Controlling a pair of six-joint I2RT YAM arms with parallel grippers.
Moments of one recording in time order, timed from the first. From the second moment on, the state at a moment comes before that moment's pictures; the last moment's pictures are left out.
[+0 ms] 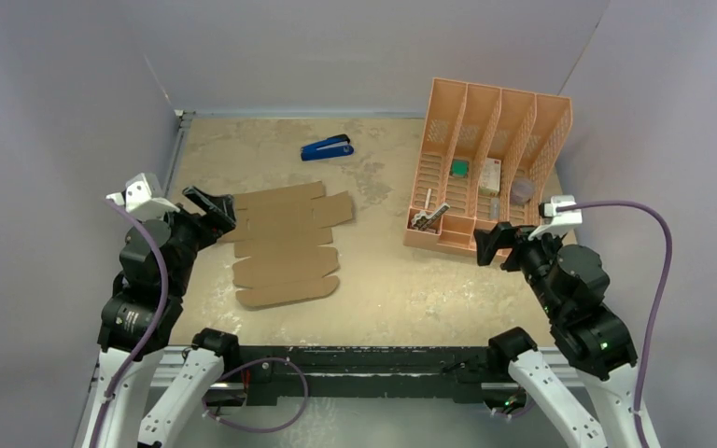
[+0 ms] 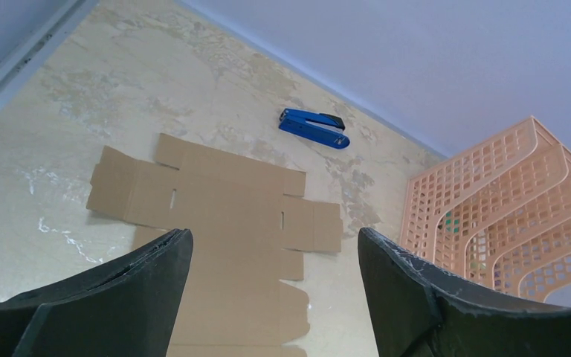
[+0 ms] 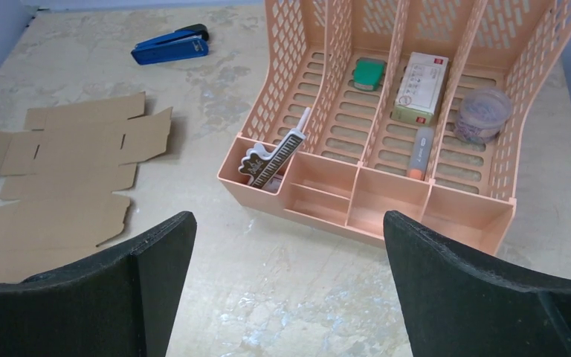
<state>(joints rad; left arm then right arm) -0.24 0.55 1.02 -0.68 -0.30 -0.60 0.39 0.42 0.91 -0.72 0.17 0.22</state>
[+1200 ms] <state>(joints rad) -0.24 0.91 0.74 -0.54 -0.22 -0.51 0.39 1.13 0.84 -0.54 0.15 0.54</state>
